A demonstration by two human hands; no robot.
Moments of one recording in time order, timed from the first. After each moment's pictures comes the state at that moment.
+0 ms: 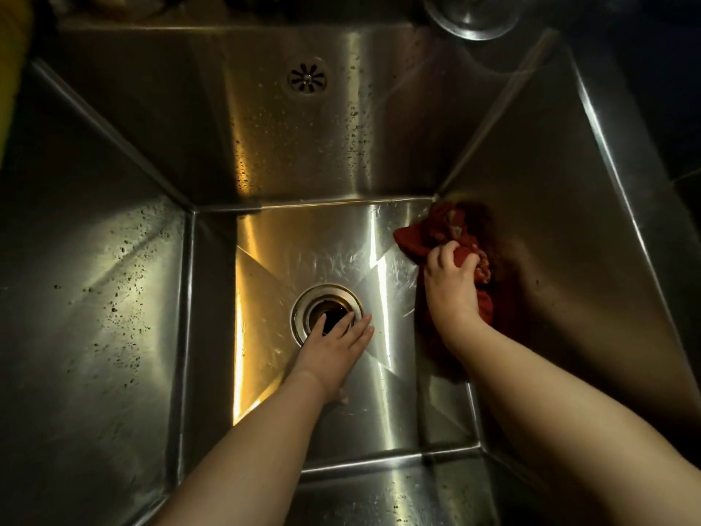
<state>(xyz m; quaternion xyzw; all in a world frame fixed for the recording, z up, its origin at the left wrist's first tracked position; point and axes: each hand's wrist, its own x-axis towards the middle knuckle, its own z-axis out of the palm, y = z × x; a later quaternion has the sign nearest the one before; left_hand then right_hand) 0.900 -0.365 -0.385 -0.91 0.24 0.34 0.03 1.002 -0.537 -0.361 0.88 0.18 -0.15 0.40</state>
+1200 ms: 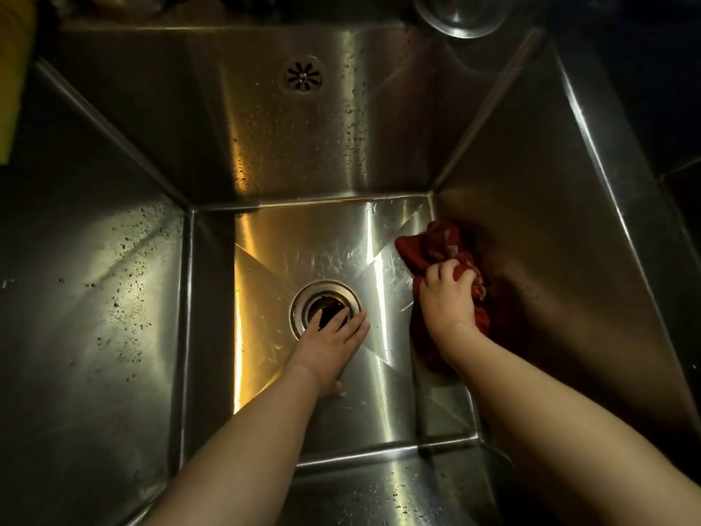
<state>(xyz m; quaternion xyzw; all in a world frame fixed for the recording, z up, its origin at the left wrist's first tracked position) 0.898 -0.359 -0.380 -0.91 0.24 0.33 0.03 0.979 -0.537 -0.357 0.89 0.17 -0.22 0.35</state>
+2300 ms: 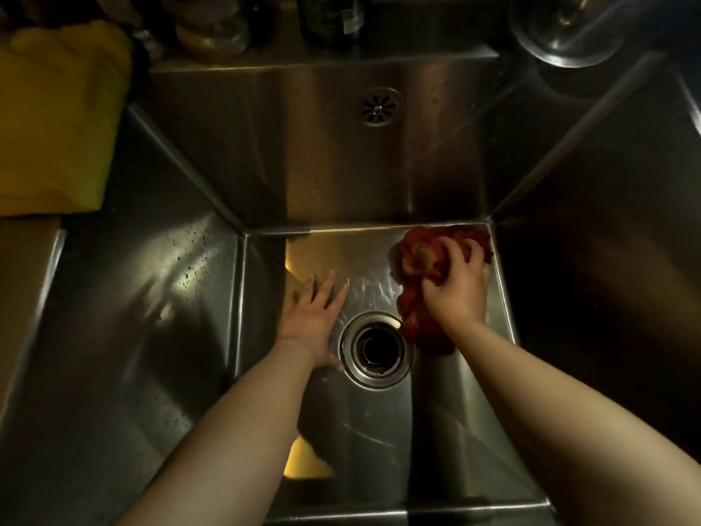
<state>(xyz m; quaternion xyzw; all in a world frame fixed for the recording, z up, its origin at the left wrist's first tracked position) 0.954 -0.262 -0.391 -0.95 0.03 0.31 0.00 1.033 -0.471 -0.390 0.95 -0.06 -0.03 -0.30</state>
